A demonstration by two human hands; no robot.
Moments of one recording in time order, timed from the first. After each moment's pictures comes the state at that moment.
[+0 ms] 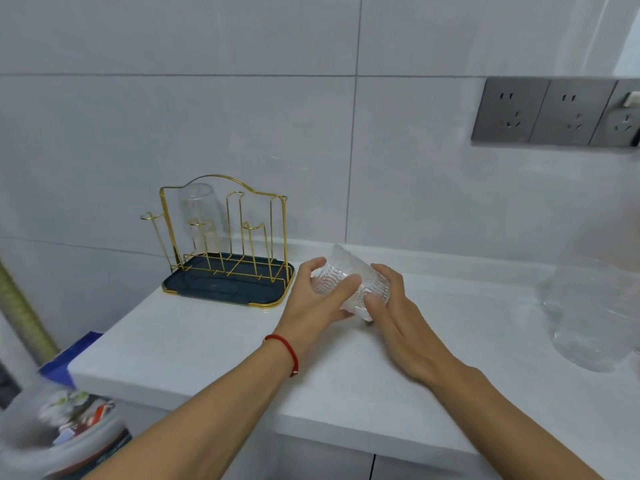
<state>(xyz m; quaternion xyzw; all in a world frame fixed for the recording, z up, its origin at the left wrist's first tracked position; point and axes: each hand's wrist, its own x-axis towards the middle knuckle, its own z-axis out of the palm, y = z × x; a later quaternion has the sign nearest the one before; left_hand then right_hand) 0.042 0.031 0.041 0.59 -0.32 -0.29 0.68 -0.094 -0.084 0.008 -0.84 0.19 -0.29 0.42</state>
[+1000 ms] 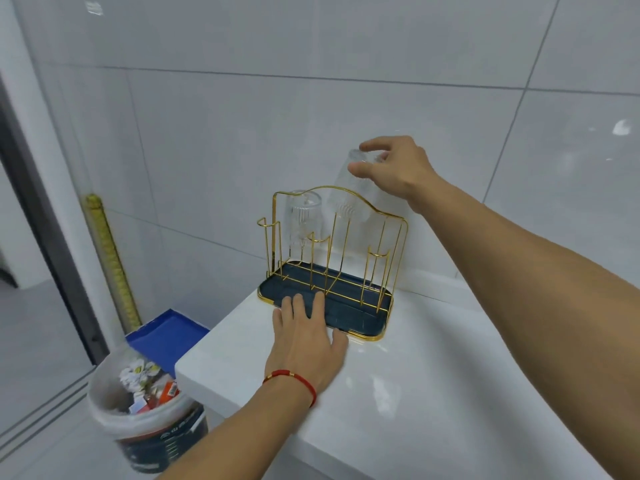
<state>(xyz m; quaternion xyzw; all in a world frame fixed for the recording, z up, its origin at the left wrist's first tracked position) 0.182 0.101 -0.010 0.92 -0.33 0.01 0.22 0.175 -0.075 0.214 -0.87 0.19 -0.31 0.33</state>
